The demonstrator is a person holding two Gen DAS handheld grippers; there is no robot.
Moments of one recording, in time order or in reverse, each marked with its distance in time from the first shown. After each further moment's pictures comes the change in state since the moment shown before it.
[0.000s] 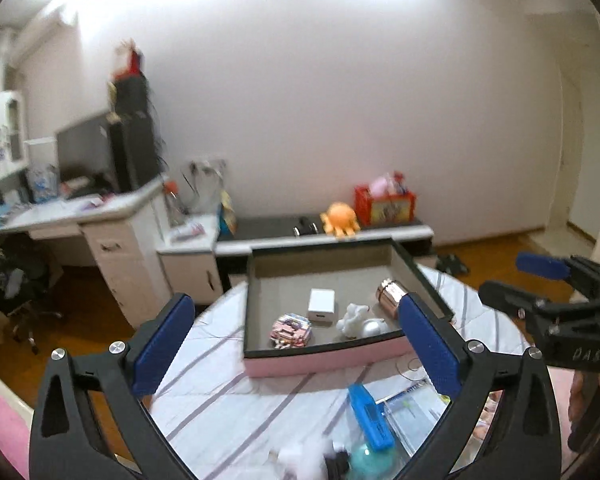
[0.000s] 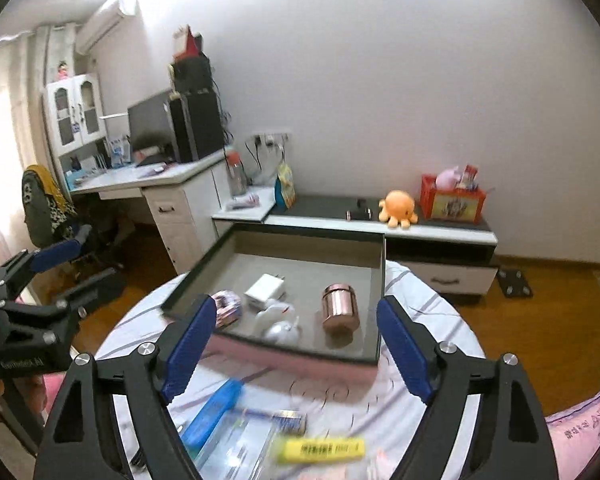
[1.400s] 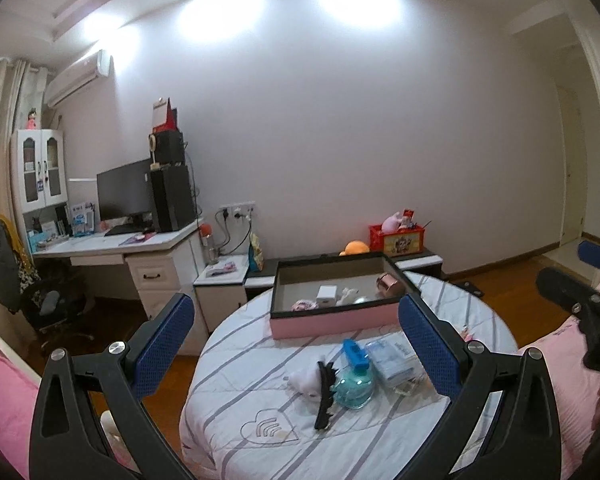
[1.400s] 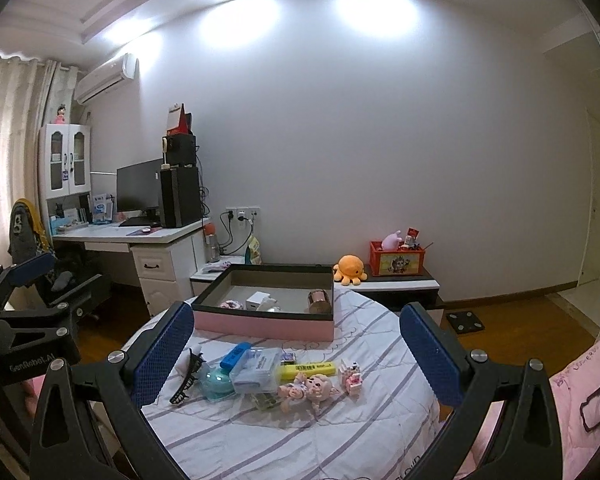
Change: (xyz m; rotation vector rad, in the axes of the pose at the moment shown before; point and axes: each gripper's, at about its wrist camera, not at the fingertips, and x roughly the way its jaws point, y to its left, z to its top) left arm -0.153 -0.022 -0.066 0.035 -0.154 0.099; right arm -0.169 0.049 -0.100 0.020 -0.283 -0.177
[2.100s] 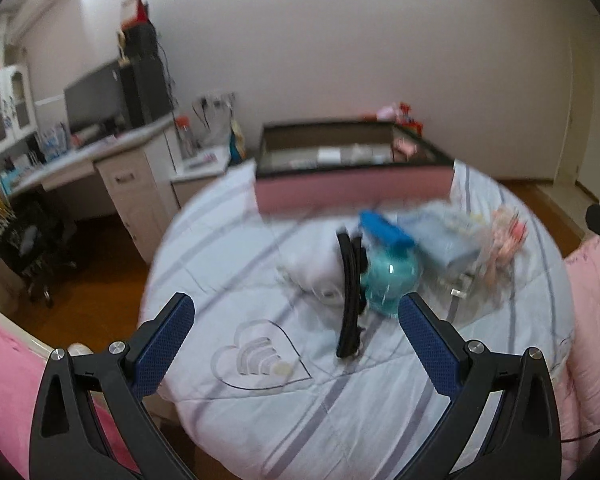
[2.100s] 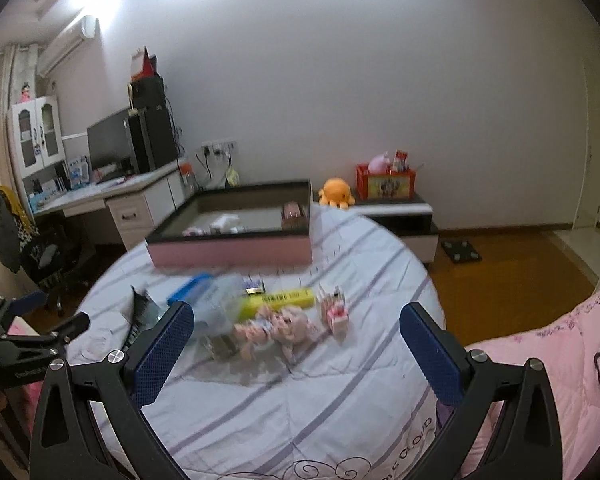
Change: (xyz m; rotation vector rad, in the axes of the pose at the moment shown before) left arm 0.121 0.010 -0.103 0.003 0.408 -0.079; right arm 0.082 -0.038 -0.058 0.073 0.276 -0.032
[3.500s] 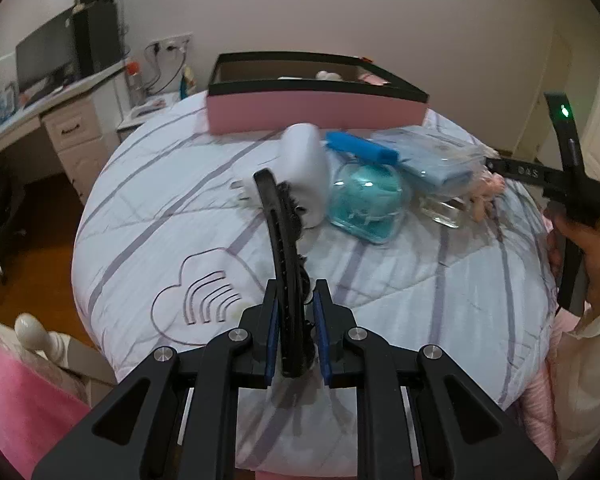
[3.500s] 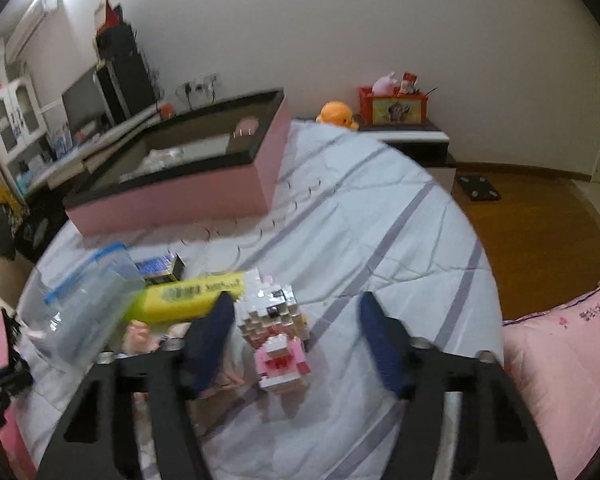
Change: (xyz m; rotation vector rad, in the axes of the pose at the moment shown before) left arm 0.034 0.015 -0.032 -0.020 0.168 -0.207; right arm 0.149 -0.055 0.000 0.058 0.262 0.070
